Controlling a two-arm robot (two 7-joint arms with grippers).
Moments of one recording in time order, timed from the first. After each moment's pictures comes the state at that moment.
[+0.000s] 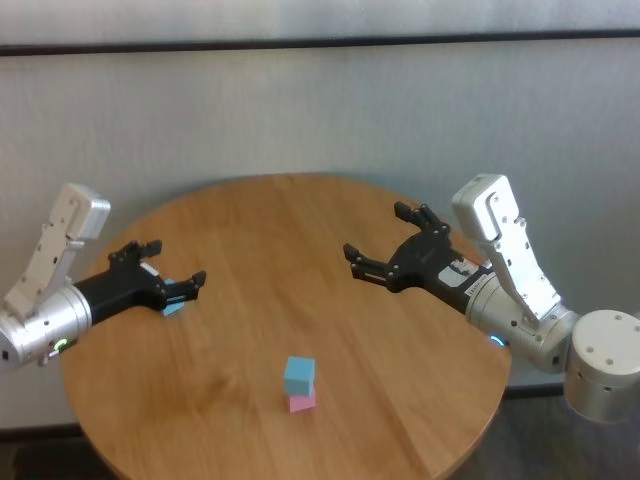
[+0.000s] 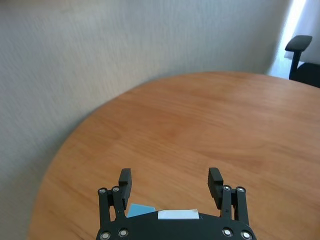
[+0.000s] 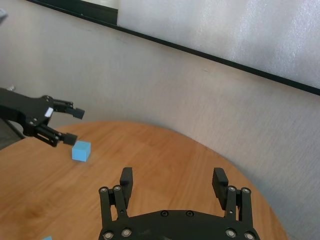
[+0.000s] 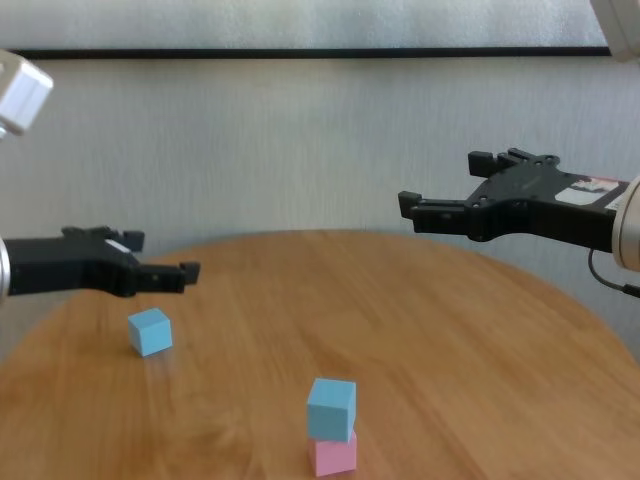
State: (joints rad) left arm -0.49 0.44 0.39 -1.05 -0.31 -0.03 -0.58; right arm 0.38 0.44 -0.52 -1.44 0.29 0.03 0.29
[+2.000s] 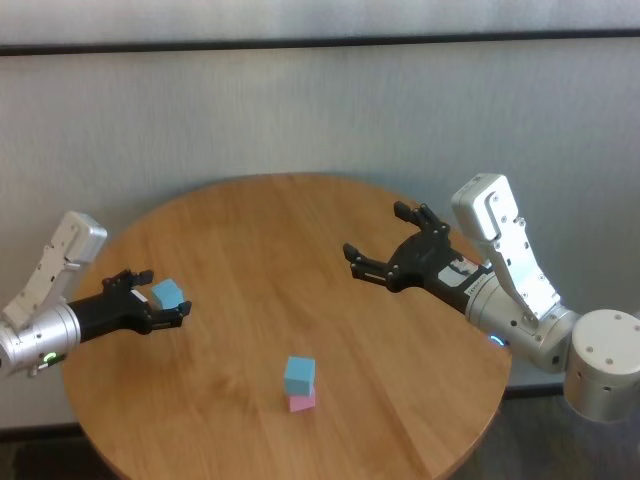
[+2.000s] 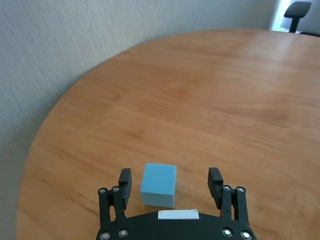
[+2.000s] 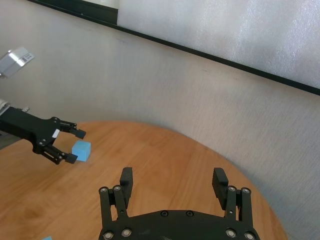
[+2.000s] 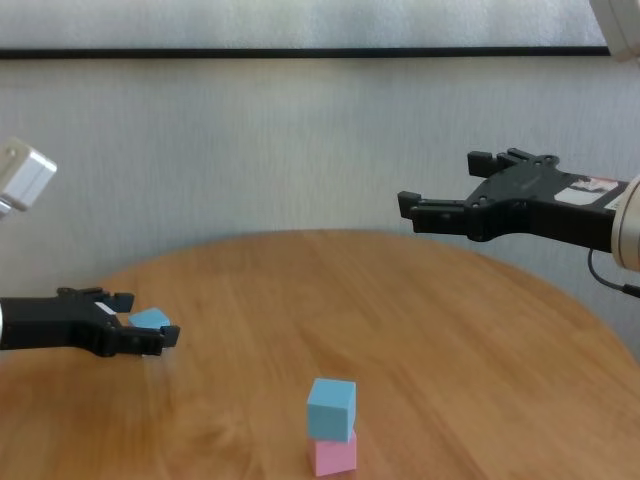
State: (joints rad) left arm -0.75 0.33 0.42 -0.46 -0.21 -0.27 -0.76; right arm 0.38 0.44 -0.52 -1.44 0.29 0.03 0.29
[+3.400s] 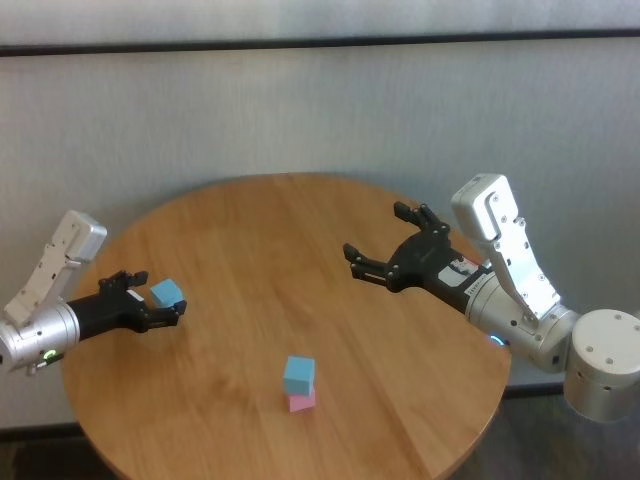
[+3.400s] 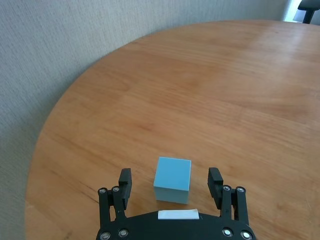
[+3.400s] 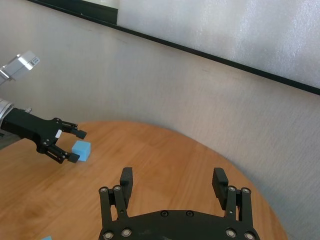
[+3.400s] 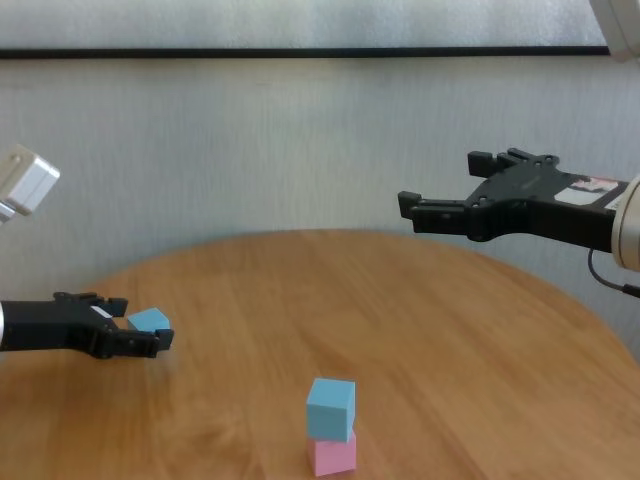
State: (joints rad) left arm -0.85 0.27 0.40 -0.24 -0.16 -0.33 -0.76; right arm 0.38 0.44 -0.52 -1.44 0.29 0.03 0.29
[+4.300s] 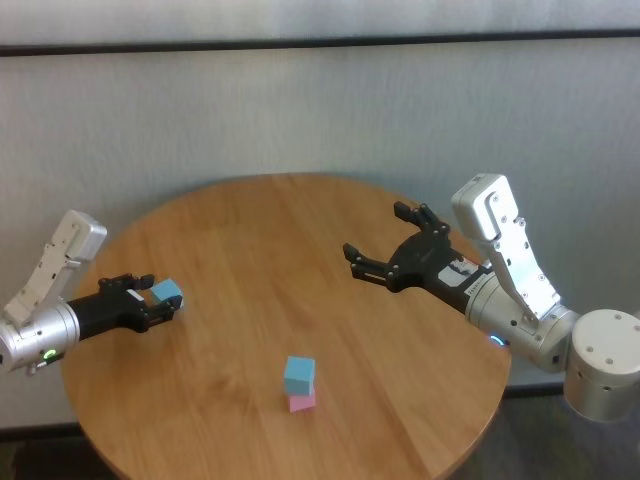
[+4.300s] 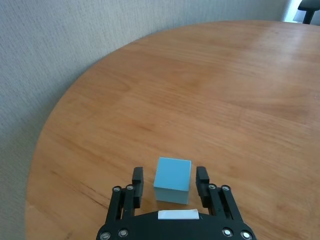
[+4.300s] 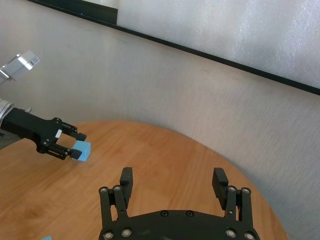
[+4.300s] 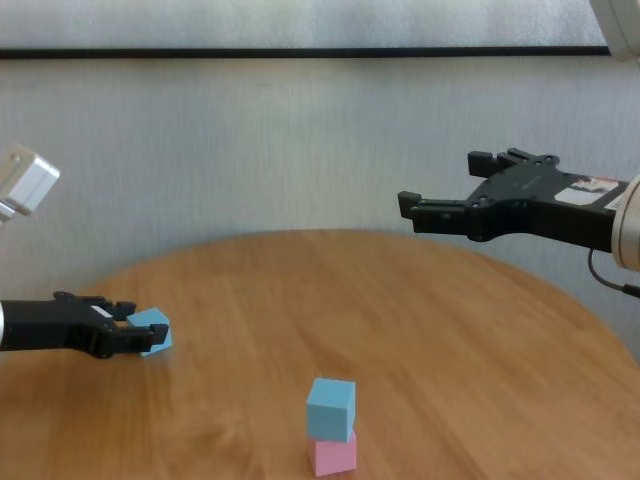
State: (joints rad) left arm -0.85 0.28 0.40 -0.26 -0.16 -0.33 -0.76; right arm 0.38 0.44 -0.52 -1.44 0.29 0.03 0.29
